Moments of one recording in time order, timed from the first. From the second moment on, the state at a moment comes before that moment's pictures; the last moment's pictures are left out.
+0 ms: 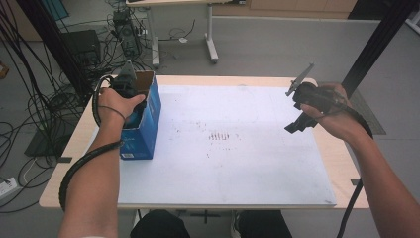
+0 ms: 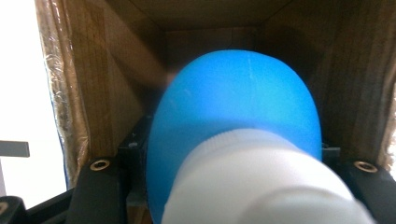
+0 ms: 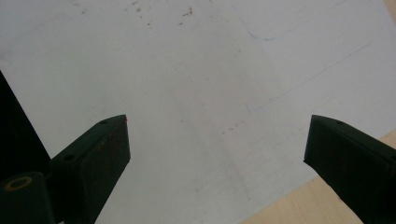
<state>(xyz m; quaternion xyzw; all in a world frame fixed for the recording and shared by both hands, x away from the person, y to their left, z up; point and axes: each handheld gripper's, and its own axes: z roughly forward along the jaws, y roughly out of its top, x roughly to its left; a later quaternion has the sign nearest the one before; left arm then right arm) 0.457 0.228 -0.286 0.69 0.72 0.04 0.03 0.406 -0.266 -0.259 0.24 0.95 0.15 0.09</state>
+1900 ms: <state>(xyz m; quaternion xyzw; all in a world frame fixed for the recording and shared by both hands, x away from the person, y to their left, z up) 0.457 0.229 -0.286 0.69 0.72 0.04 0.03 0.407 -0.260 -0.255 0.23 0.96 0.15 0.09</state>
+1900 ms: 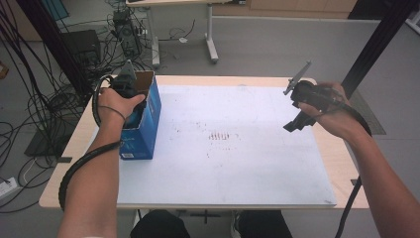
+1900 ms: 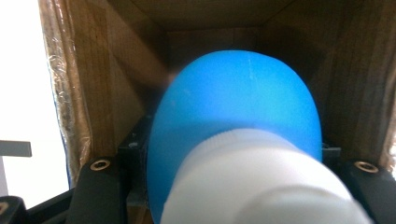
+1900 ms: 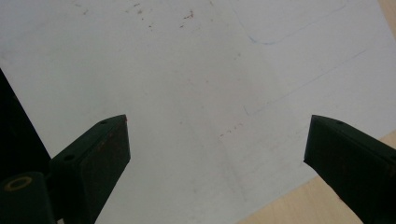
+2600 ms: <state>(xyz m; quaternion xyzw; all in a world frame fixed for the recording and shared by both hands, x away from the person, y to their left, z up) 0.457 0.229 -0.285 0.69 0.72 0.05 0.03 0.406 -0.261 -0.254 0.23 0.96 0.15 0.09</state>
